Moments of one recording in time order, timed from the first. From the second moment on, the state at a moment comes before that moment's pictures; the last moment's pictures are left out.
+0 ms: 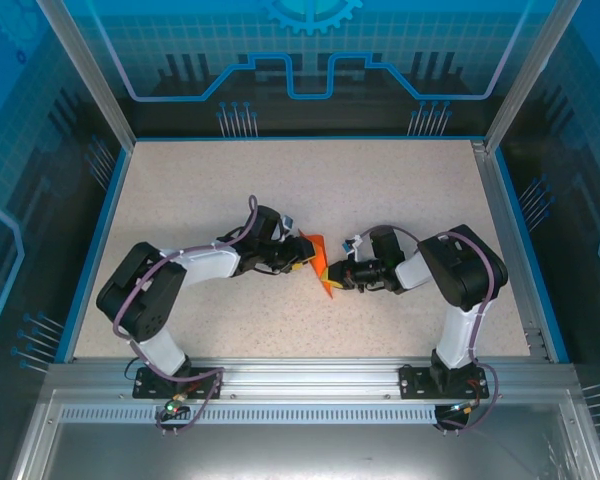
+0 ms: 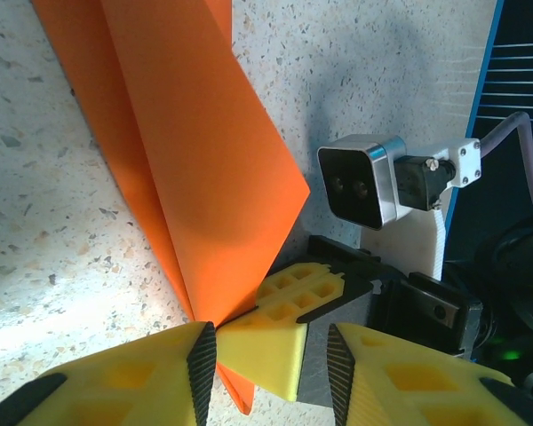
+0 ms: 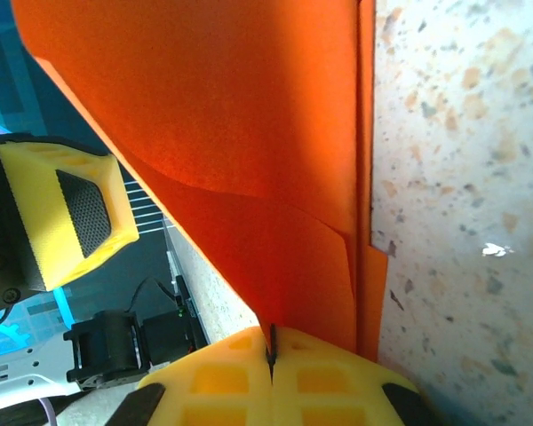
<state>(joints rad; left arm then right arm) -0.53 1.69 0.85 0.07 0.51 -1.03 0.38 1.89 0.58 0.56 -0.95 0.94</state>
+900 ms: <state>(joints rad) -0.54 1.71 0.83 0.10 0.52 -1.03 0.38 1.89 0.58 0.53 -0.94 0.92</state>
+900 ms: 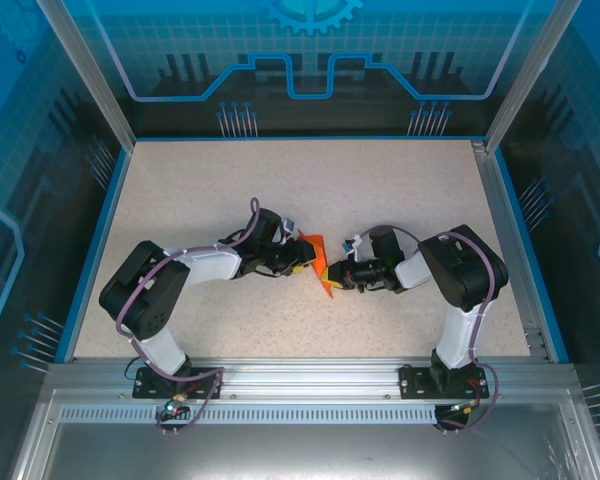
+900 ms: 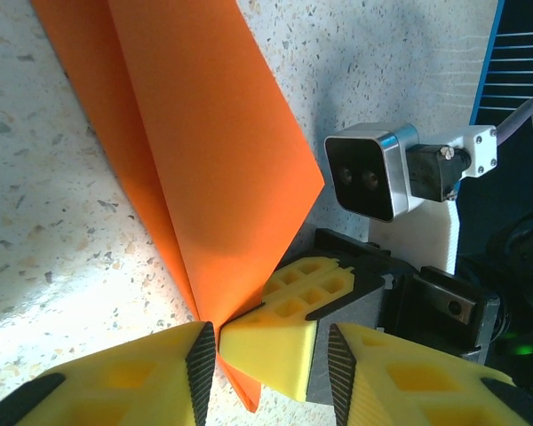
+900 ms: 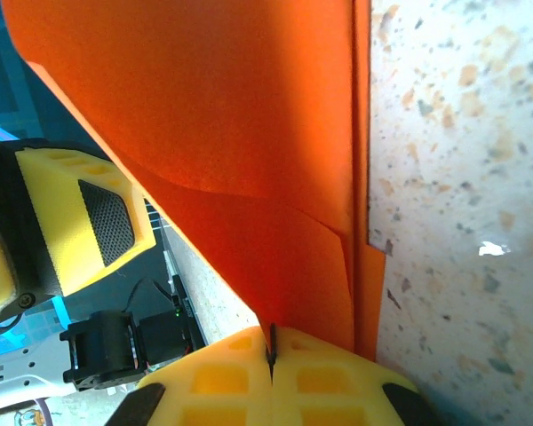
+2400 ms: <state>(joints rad) -0.56 1.84 0.87 0.24 0.61 -1.00 0.38 1.89 0.58 0.54 -0.93 0.94</state>
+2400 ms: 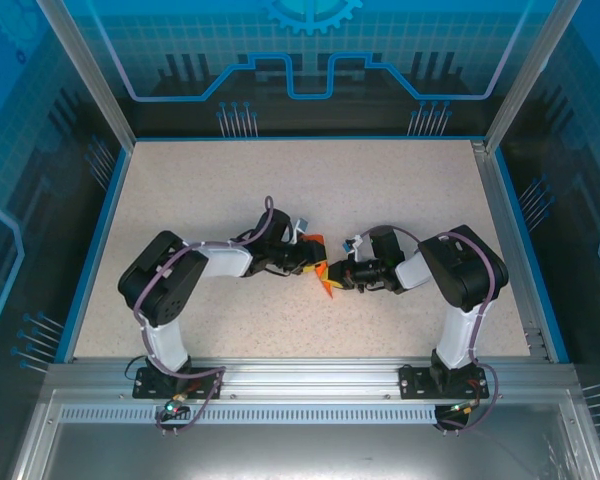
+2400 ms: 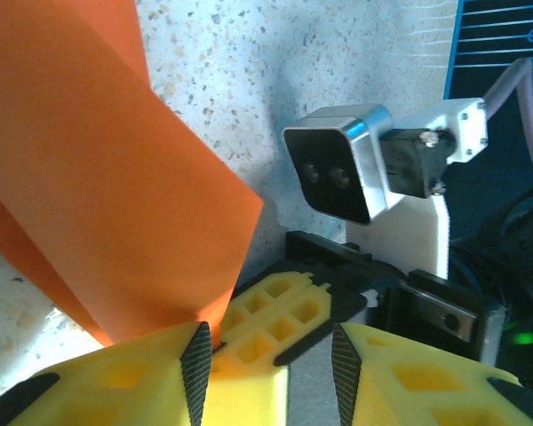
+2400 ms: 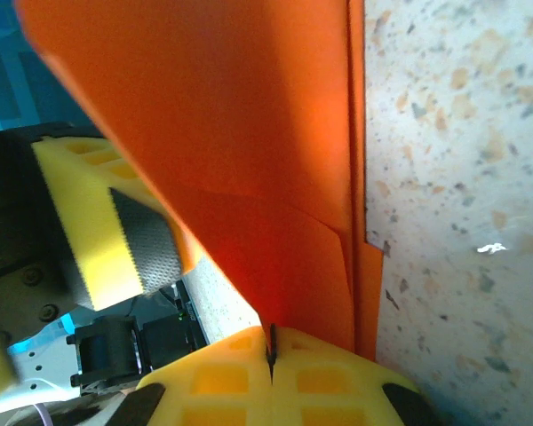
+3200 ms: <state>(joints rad) -0.56 1.93 0.89 0.28 0.64 -0.99 0.38 1.85 0.61 0.36 -0.89 0.90</state>
